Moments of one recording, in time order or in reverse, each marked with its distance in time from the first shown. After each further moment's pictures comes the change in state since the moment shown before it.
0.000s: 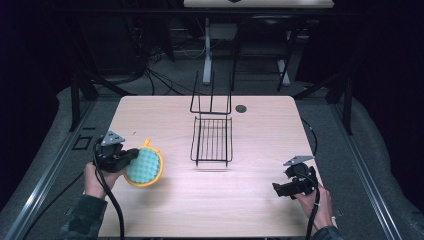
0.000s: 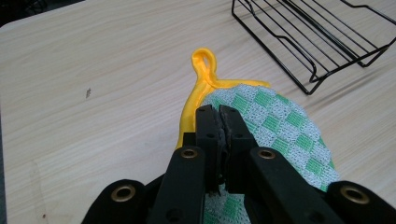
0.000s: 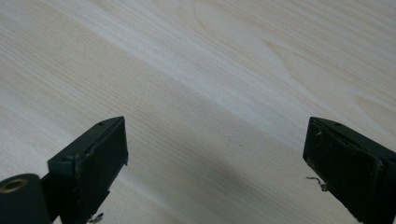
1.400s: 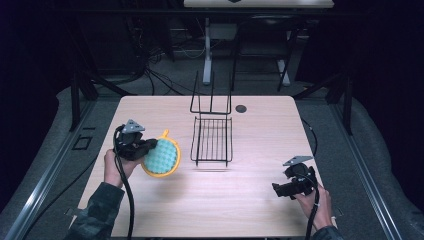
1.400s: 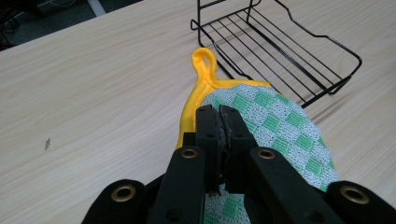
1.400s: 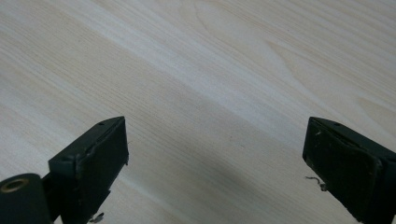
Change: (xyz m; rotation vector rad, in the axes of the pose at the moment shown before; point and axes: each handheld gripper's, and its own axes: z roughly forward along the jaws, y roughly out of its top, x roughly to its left) left arm -0.025 0.042 0.025 -0.021 -0.071 0.057; right arm 0.002 0.000 0.000 -0.001 -0.003 -0.007
